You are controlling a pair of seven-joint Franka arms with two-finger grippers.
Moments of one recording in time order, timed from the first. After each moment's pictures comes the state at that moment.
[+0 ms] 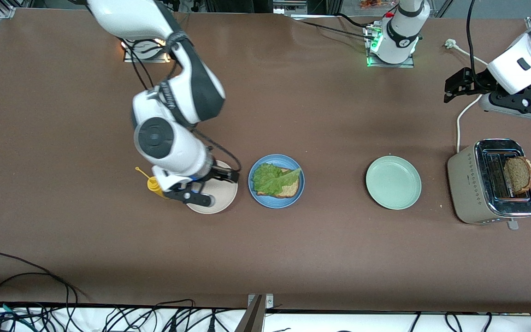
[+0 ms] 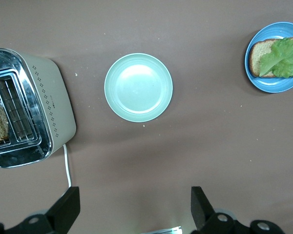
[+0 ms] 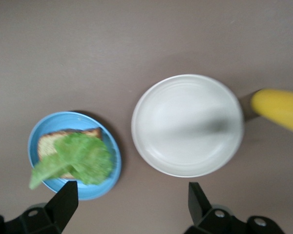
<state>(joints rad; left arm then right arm) 0.04 -0.03 -0.14 -1.62 -0.03 1.49 0.11 0.65 0.72 -0.28 -1.10 0.34 1.76 0.56</state>
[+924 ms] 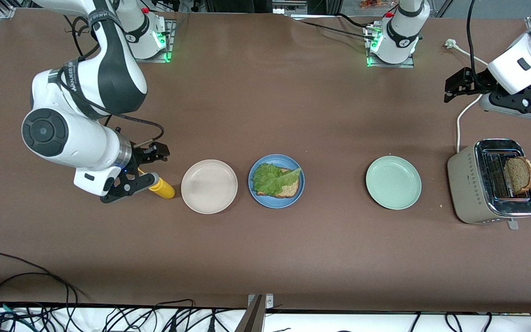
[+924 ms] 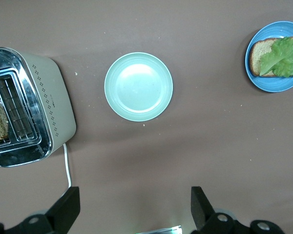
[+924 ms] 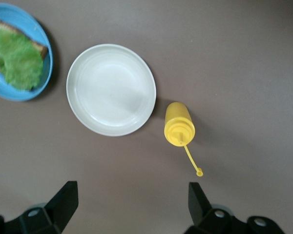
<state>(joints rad) 0.04 -0.03 -0.14 -1.62 -0.03 1.49 0.11 0.46 0.51 -0.21 -1.24 0.17 1.59 -0.20</state>
